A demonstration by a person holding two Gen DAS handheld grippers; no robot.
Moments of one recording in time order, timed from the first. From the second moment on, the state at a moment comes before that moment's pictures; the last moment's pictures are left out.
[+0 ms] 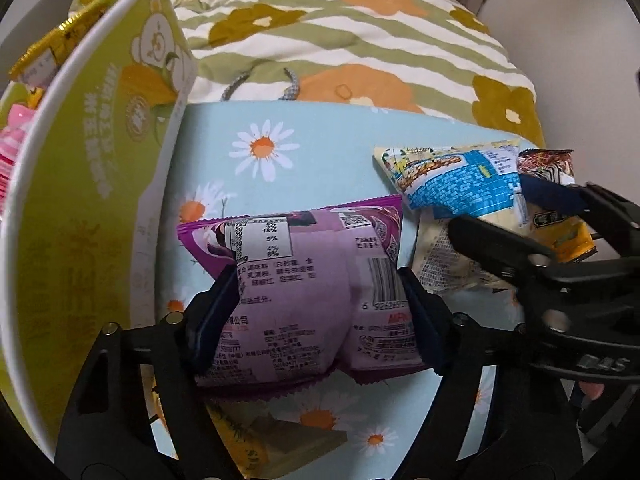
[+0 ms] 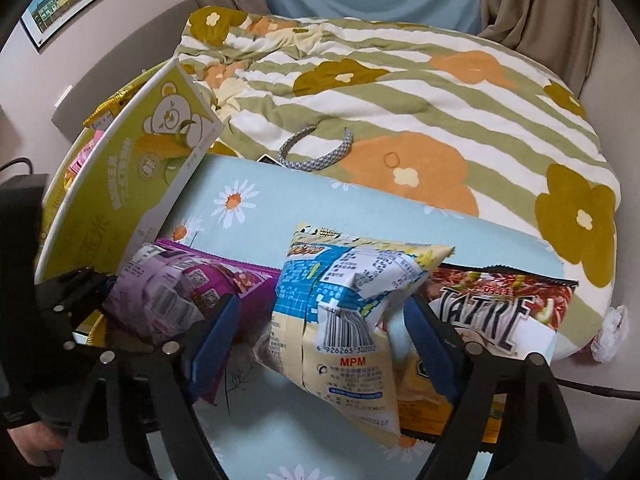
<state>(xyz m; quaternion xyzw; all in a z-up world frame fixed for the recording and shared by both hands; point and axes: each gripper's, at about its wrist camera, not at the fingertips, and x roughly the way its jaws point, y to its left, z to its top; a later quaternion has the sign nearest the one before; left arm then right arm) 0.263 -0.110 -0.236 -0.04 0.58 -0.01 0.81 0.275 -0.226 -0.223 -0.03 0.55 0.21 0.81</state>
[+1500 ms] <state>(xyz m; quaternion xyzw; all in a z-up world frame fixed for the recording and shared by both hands) 0.224 -0.037 -0.059 -0.06 0.41 -0.06 0.91 0.225 -0.203 -0.060 0.04 0.40 0.18 0.90</state>
